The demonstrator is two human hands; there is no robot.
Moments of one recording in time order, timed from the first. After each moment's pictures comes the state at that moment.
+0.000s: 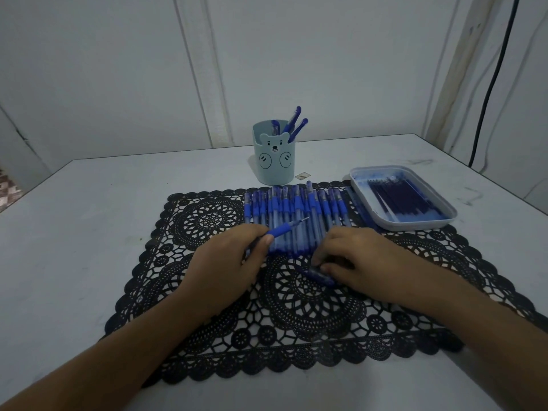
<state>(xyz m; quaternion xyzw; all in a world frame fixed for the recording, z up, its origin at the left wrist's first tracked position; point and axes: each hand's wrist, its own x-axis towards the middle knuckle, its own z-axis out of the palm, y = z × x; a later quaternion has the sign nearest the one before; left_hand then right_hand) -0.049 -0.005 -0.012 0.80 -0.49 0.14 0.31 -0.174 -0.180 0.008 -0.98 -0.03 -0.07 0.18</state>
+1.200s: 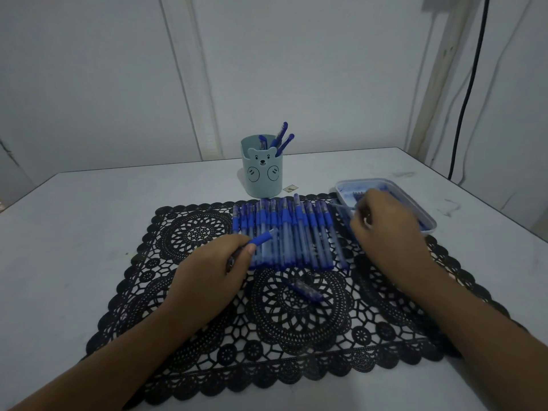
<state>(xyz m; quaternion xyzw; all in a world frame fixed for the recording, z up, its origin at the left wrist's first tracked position) -0.046 -0.005 -0.015 0.80 -0.48 0.17 0.33 -0.165 -0.222 0.003 -0.89 0.22 -0.37 0.13</state>
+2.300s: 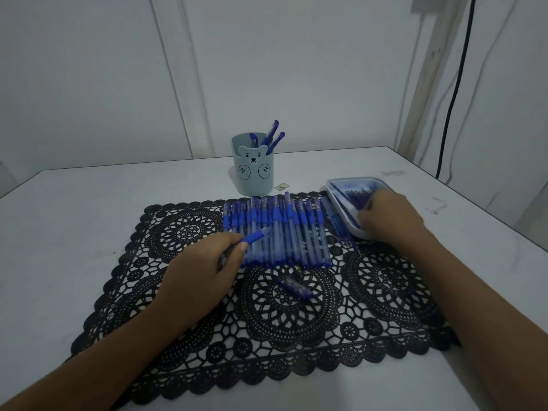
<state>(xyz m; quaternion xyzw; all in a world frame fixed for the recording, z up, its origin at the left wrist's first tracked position) -0.045 -0.008 -0.017 0.78 -0.50 0.18 0.33 -0.146 -0.271 0.008 -0.89 0.41 -0.15 0.14</state>
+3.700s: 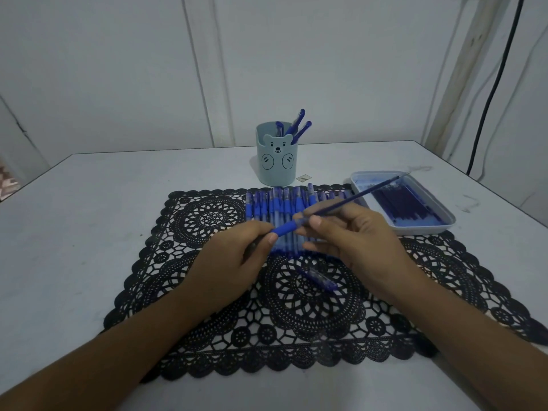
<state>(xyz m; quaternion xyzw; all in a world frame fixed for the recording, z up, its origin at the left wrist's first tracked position) -0.051 -0.005 -0.011 0.74 -0.53 0.13 0.38 -0.162 -0.158 0.012 -0.66 0.06 -0.20 0.72</state>
